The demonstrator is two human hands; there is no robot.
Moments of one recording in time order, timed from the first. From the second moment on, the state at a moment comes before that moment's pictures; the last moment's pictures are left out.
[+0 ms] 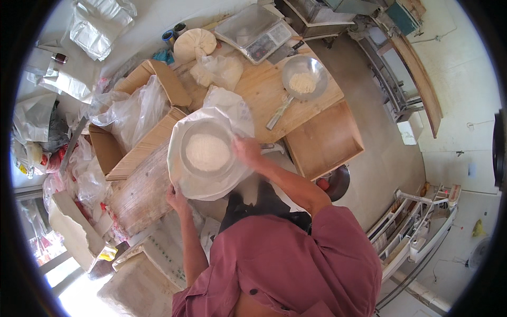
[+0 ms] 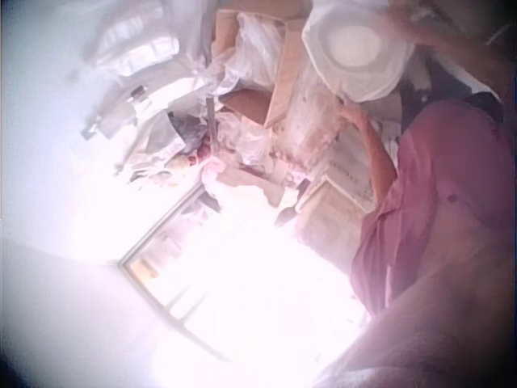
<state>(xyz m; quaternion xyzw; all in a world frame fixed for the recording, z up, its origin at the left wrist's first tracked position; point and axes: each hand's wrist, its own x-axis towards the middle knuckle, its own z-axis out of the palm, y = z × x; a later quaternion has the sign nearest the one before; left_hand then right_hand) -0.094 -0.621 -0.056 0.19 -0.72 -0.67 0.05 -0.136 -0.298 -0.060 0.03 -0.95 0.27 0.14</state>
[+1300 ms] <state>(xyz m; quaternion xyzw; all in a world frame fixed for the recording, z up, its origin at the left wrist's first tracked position) -0.089 -0.633 -0.072 0.20 -0.77 -0.60 0.09 -0.148 -0.298 -0.057 0.05 -0.95 0.27 0.15</state>
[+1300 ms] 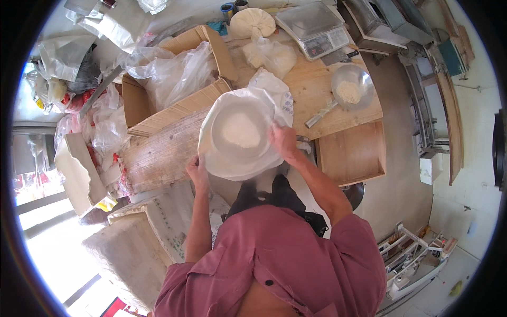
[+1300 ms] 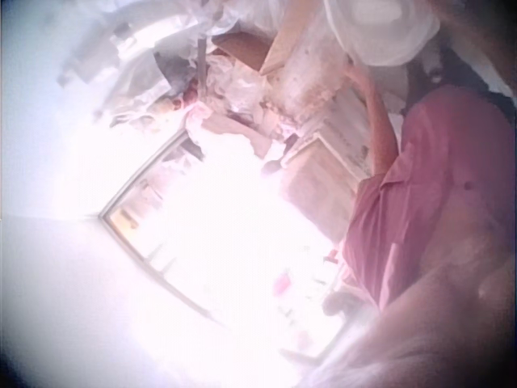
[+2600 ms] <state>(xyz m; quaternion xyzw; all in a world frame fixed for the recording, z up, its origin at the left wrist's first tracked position) -0.146 -0.515 -0.046 0.31 -0.33 -0.85 -0.27 -0.119 -0.330 -0.027 0.03 -0.94 0.28 0.19</state>
